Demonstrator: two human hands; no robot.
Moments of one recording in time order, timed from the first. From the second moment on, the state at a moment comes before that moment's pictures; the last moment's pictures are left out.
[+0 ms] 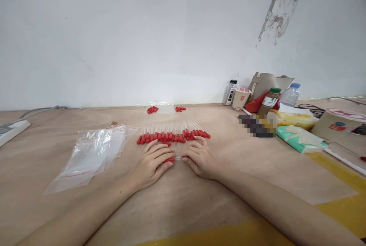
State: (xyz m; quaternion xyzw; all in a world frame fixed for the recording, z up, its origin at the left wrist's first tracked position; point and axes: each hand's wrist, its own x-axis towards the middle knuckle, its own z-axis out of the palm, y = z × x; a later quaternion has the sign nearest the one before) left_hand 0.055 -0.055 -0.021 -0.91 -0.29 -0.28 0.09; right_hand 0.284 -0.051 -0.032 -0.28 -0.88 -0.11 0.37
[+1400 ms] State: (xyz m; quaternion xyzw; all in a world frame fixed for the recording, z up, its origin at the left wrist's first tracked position) left_hand -0.005 -0.031 -0.022 -0.81 -0.47 -0.34 -0.01; right_hand 0.278 -0.044 -0.033 -0.37 -0.85 -0.13 0.35
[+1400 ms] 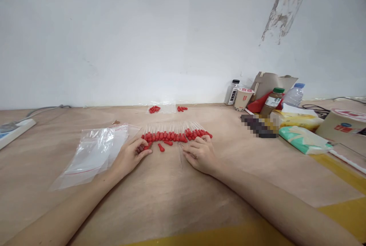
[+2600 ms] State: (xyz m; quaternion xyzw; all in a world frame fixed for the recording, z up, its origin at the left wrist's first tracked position) left_hand 0.068 -0.015 0.003 -0.81 -0.46 -0.36 0.04; right_hand 0.295 -0.055 -0.029 -0.39 -0.84 -0.03 0.38
